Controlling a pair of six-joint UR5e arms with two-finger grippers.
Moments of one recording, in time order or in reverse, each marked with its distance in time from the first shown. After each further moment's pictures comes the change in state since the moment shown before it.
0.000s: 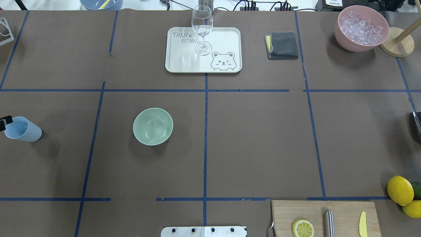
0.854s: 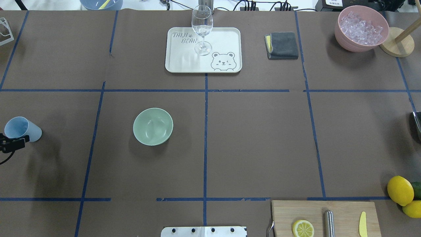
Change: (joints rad) left arm 0.132 -0.065 0.151 0.000 0.047 -0.051; right arm 0.002 0.000 -0.001 0.000 -0.001 -0.002
